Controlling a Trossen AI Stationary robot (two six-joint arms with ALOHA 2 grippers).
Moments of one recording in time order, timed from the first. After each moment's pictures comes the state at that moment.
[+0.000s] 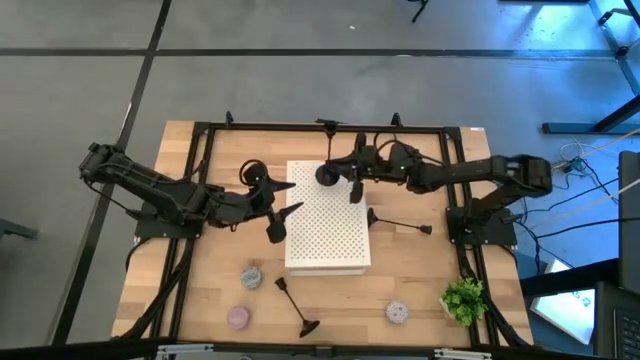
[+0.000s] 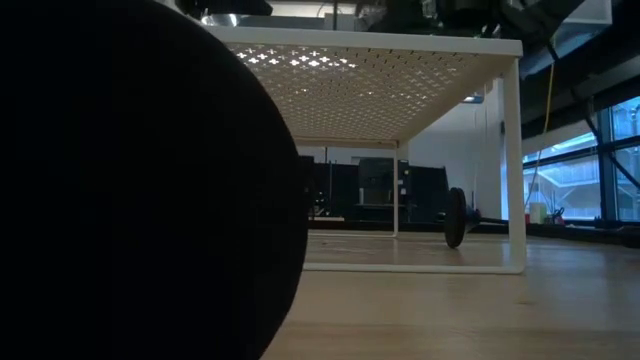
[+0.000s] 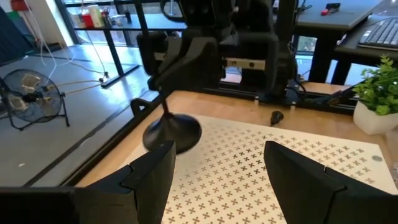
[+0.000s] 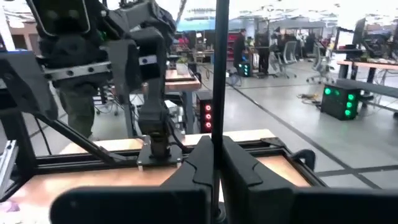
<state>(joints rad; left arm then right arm) -0.31 1.16 0.89 -0.04 -0.74 -0.17 -0.20 1.51 0.75 0.82 -0.12 0.06</state>
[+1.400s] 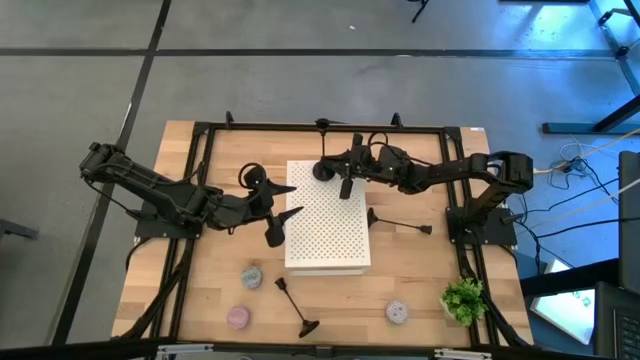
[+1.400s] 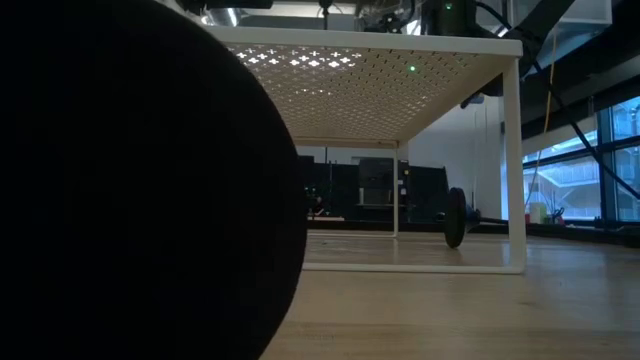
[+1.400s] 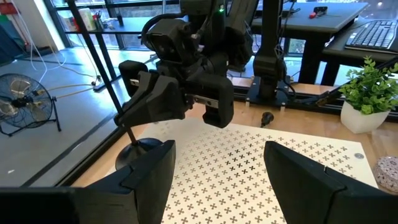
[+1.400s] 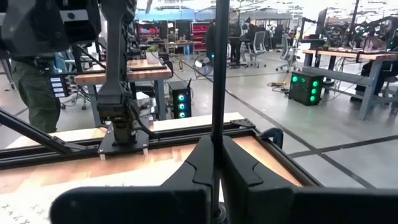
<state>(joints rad) -0.34 1.16 0.89 -0.02 -0.74 -0.16 -0.22 1.64 0.75 0.91 -0.03 0.04</state>
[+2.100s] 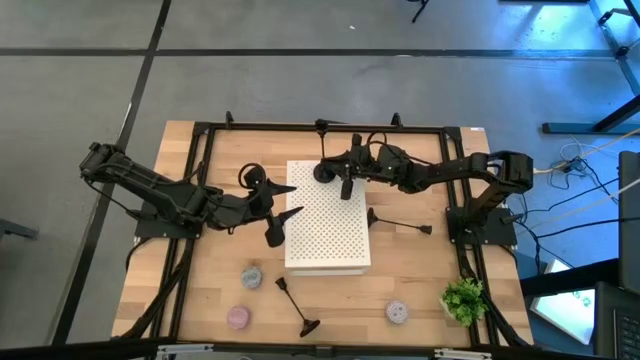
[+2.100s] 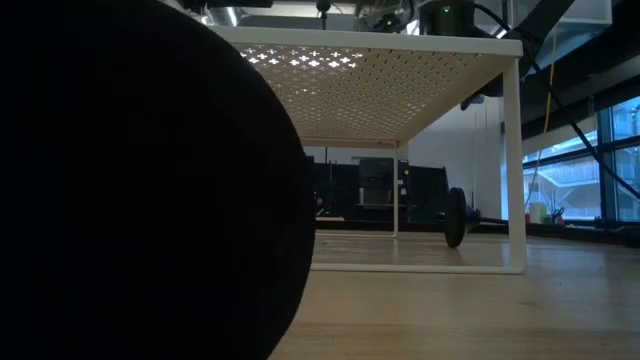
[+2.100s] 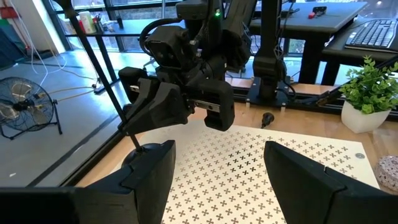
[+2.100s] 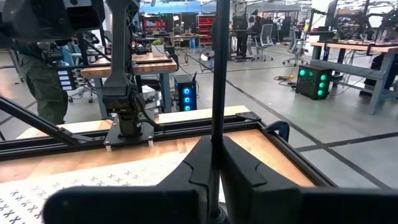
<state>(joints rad) -0.34 1.16 0.89 -0.02 -0.74 -0.14 -0.24 1.64 0.75 0.88 -0.06 0.05</state>
